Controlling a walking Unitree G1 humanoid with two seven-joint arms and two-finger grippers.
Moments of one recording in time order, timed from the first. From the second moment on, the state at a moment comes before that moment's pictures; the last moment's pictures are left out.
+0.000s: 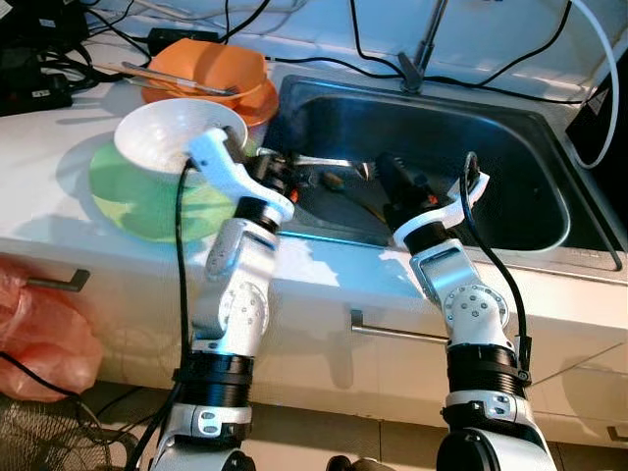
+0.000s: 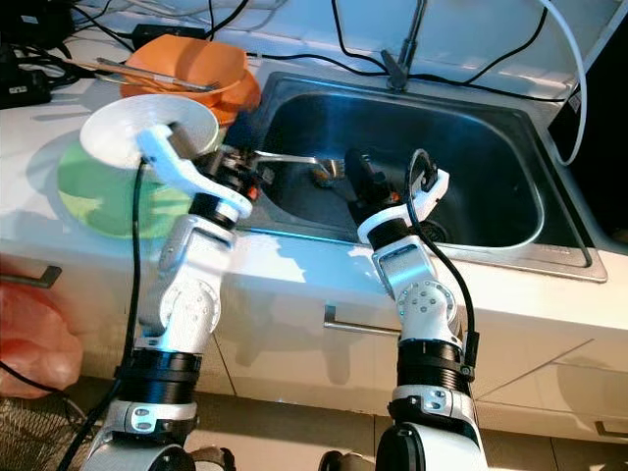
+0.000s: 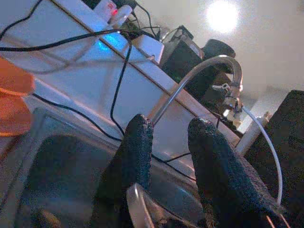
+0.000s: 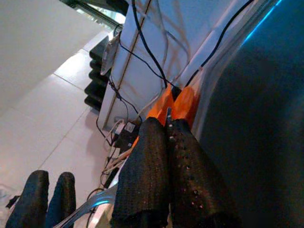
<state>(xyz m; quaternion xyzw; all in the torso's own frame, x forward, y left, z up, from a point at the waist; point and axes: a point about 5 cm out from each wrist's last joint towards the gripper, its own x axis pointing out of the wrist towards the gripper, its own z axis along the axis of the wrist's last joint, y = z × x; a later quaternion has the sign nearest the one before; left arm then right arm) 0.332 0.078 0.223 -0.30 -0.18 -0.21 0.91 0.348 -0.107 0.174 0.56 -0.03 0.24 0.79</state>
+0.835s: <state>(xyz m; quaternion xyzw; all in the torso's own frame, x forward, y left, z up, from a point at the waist) 0.330 0.071 0.221 -0.30 -0.17 -0.23 0.91 0.363 -0.140 0.174 0.67 -0.06 0.12 0.73</state>
